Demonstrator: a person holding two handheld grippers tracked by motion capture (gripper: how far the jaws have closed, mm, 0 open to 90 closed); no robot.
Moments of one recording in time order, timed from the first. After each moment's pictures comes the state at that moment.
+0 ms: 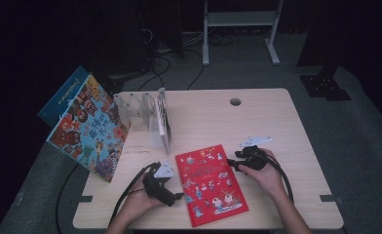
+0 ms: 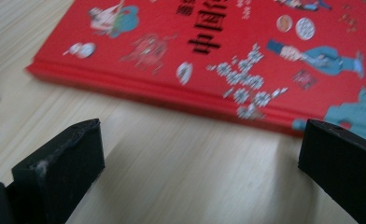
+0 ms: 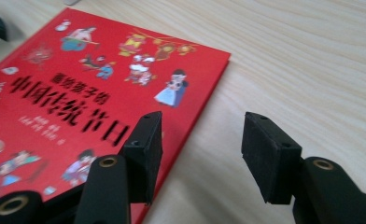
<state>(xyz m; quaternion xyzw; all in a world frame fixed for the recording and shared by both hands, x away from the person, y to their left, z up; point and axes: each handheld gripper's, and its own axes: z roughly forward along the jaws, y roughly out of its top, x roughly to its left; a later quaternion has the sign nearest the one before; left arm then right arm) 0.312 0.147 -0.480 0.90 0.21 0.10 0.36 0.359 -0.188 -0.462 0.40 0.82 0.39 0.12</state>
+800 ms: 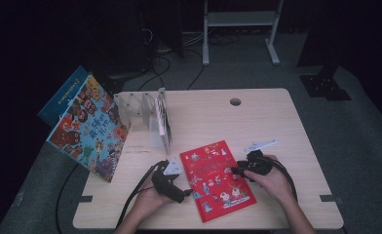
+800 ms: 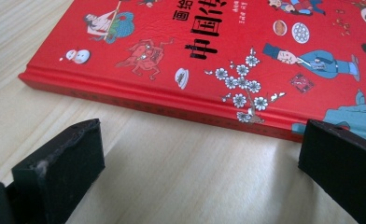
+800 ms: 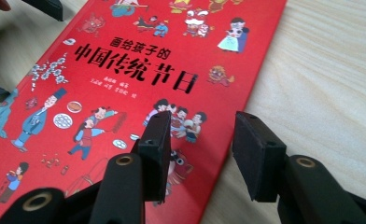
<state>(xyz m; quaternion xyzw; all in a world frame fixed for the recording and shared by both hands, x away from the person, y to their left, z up) 0.321 0.126 -0.483 0.90 0.23 0.11 0.37 0.345 -0.200 -0.464 0.41 0.83 0.37 0.05</state>
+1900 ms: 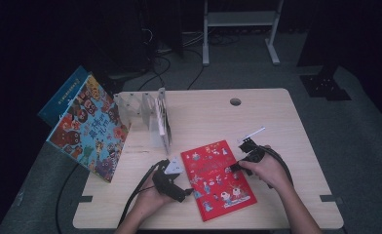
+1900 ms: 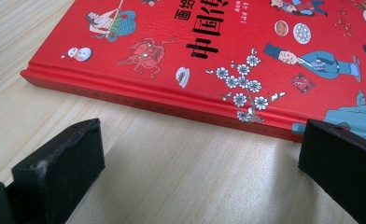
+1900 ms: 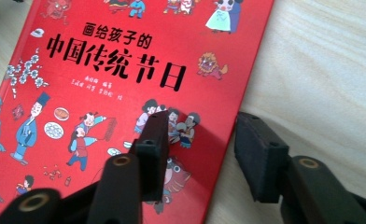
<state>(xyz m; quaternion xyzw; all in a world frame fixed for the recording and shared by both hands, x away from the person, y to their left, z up) 0.321 0.126 -0.483 0.90 0.23 0.11 0.37 0.378 -0.185 -0.449 0.47 0.84 0.25 -0.03</state>
